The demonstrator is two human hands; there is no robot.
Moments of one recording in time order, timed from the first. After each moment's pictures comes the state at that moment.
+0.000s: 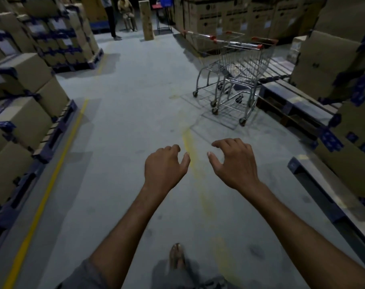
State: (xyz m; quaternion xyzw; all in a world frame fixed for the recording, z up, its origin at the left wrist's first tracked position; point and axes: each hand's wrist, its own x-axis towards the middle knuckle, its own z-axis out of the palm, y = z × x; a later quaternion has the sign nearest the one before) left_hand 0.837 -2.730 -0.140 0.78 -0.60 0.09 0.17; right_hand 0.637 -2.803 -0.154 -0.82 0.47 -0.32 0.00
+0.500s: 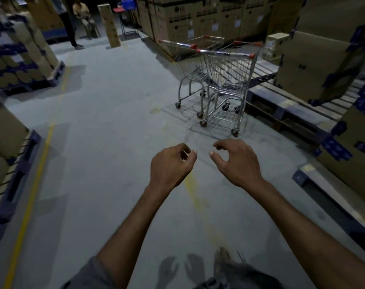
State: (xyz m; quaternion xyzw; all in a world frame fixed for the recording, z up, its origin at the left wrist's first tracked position) left_hand 0.992 -3.056 -0.116 0.70 -0.65 -0.04 0.29; right_hand 0.788 -3.093 -0.138 -0.76 0.54 -0.35 0.09
